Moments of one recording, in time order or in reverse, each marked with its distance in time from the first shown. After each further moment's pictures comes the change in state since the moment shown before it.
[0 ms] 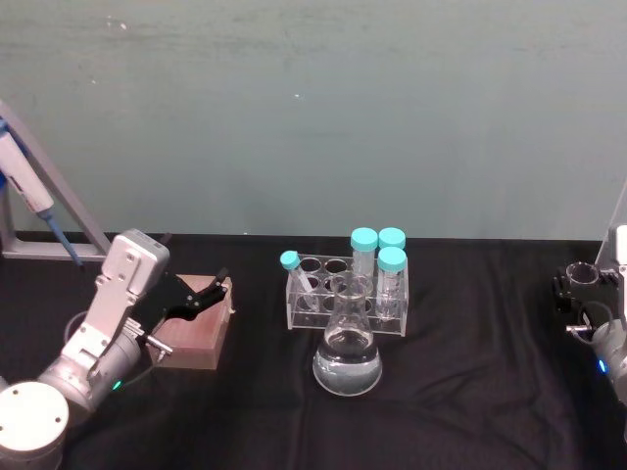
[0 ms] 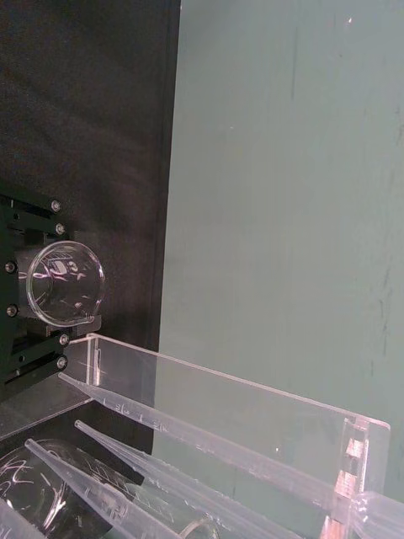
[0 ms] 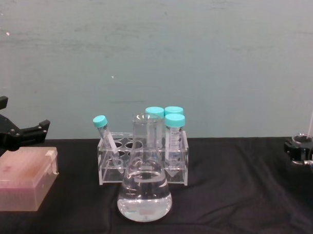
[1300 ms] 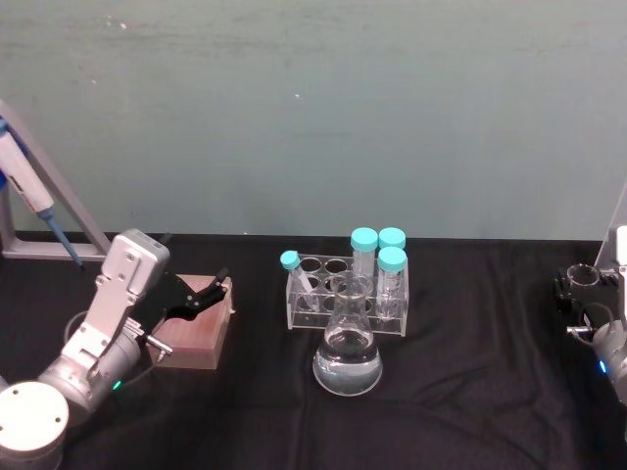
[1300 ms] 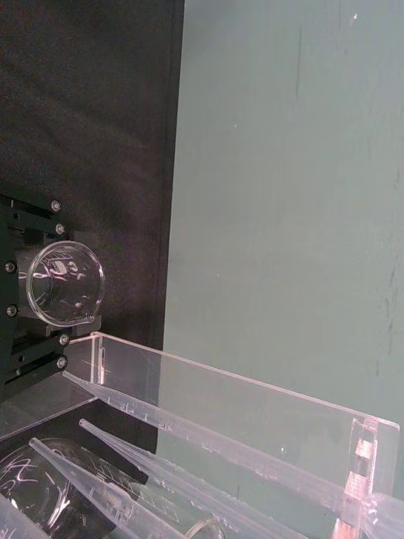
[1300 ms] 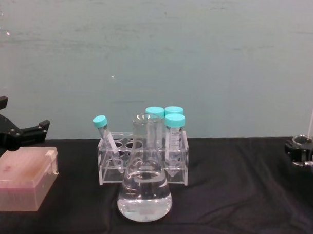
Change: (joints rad) left arm 0.000 0.000 0.000 0.000 0.000 0.000 0.000; right arm 0.001 -0.002 0.011 0.003 -0.010 0.008 0.002
